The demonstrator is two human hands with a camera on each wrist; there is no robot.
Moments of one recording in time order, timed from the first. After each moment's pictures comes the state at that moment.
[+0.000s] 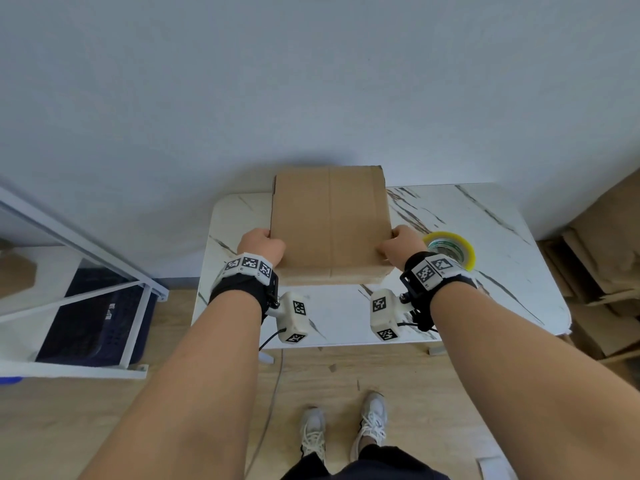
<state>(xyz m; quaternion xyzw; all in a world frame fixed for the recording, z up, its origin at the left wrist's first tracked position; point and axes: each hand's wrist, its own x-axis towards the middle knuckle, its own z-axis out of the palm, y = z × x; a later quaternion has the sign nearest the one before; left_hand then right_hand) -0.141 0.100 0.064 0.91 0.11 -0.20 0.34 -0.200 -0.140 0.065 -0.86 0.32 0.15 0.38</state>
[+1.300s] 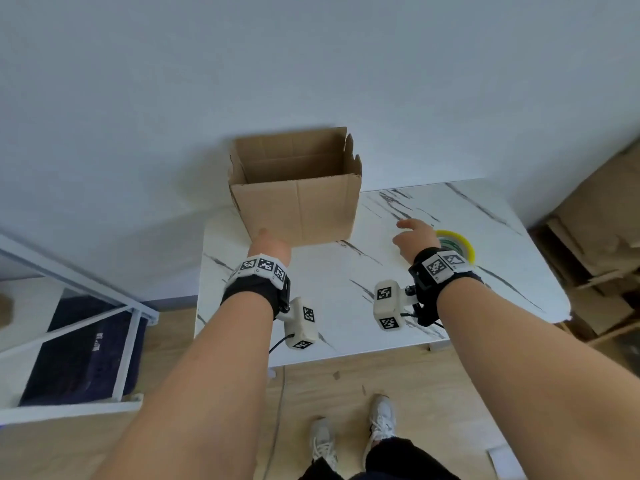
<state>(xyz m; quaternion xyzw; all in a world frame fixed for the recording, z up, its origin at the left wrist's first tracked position) -0.113 0.085 0.056 0.94 0.07 -0.21 0.28 -0.196 -0.154 0.060 -0.79 0.40 0.04 0.46</state>
